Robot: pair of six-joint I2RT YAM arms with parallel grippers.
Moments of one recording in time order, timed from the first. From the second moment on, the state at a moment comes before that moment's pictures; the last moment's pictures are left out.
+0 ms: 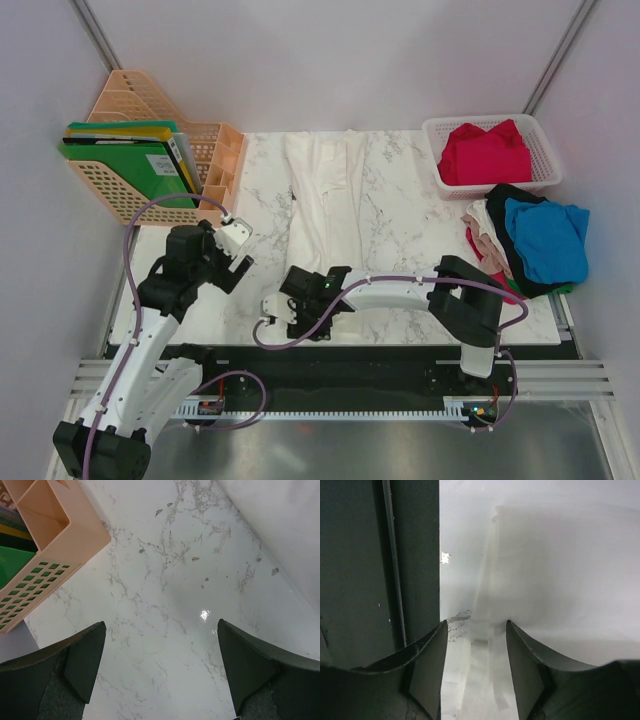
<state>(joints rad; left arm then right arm) -0.20 0.75 0.71 -0.63 0.09 0.54 1.19 1.86 1.22 -0.56 -0.21 -0.41</state>
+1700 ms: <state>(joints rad) -0.14 0.68 0.64 -0.42 -0.21 0.50 1.21 2.00 1.39 -0.46 -0.18 -0.39</state>
